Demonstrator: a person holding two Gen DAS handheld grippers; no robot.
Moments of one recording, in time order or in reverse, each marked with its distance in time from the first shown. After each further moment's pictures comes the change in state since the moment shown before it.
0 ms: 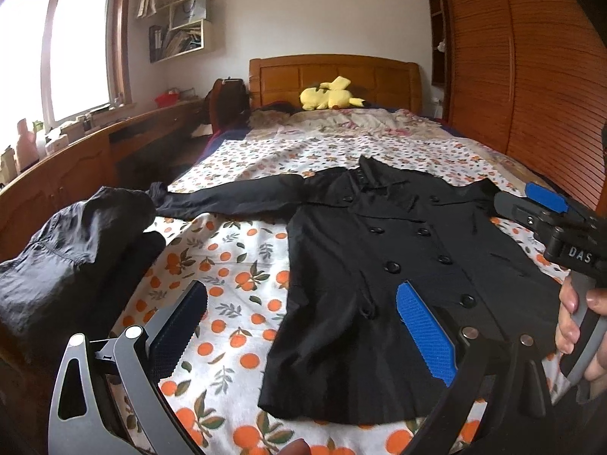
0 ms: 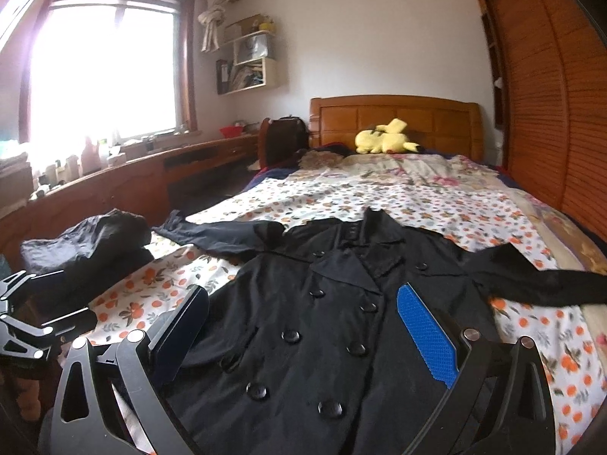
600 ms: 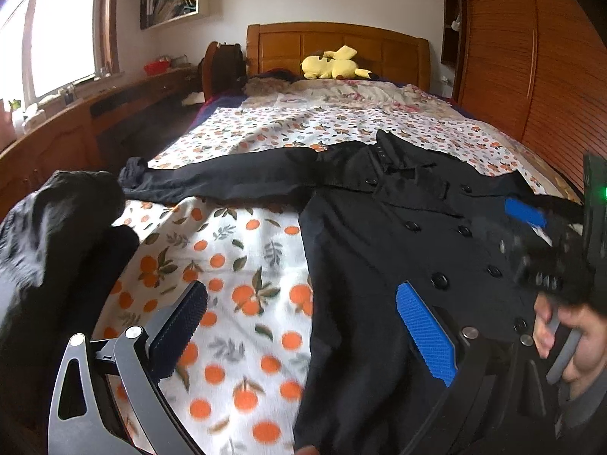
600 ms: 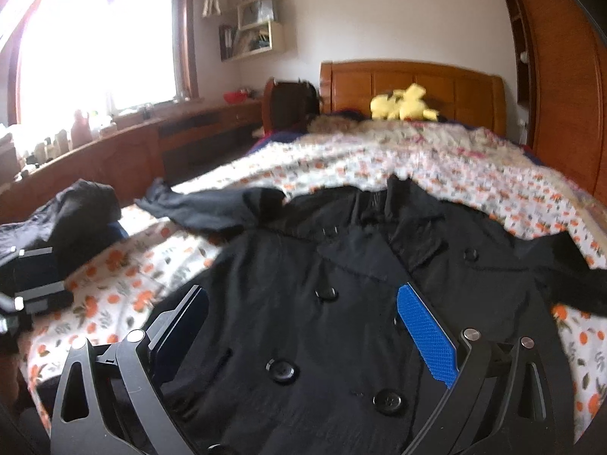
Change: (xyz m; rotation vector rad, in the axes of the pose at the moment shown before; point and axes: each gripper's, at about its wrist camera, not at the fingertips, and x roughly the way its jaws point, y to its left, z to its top) left arm 0.122 0.041 0.027 -0.029 0.125 -0.046; right arm 0.135 -0.012 -0.020 0.002 0.132 0.031
